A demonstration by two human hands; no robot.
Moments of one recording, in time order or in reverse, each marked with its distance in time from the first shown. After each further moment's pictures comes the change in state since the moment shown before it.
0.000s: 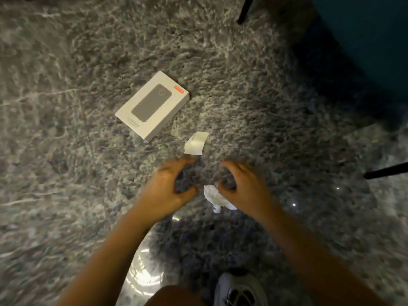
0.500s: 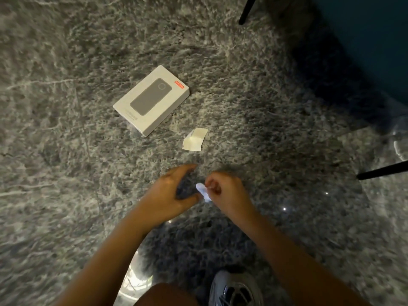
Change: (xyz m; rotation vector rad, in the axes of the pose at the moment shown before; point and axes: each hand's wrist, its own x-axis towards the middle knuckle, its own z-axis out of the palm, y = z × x) left_hand -0.013 -0.015 0.021 -0.102 -0.073 -0.018; right_hand -0.007 -0.022 0.031 0.234 0.015 0.041
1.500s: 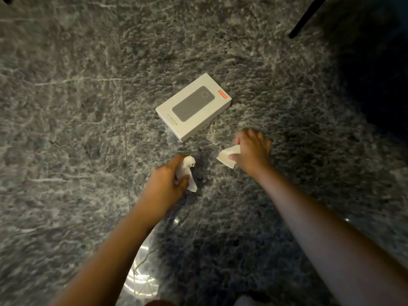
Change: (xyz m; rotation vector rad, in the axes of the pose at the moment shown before) left_hand 0.000 -0.027 -0.049 0.119 0.344 -0.189; right_hand 0.131 -0.014 0.003 -0.513 -0.047 0.109
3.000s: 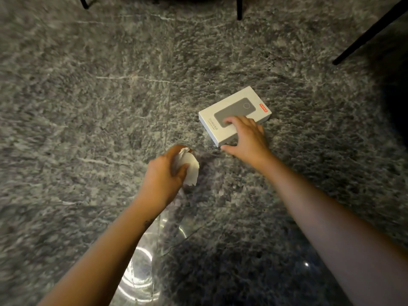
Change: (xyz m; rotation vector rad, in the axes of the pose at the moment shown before) left_hand -0.025 -0.026 -0.053 -0.069 0.199 -0.191; right_hand 0.027 -0.079 -0.003 0.141 0.041 -0.474
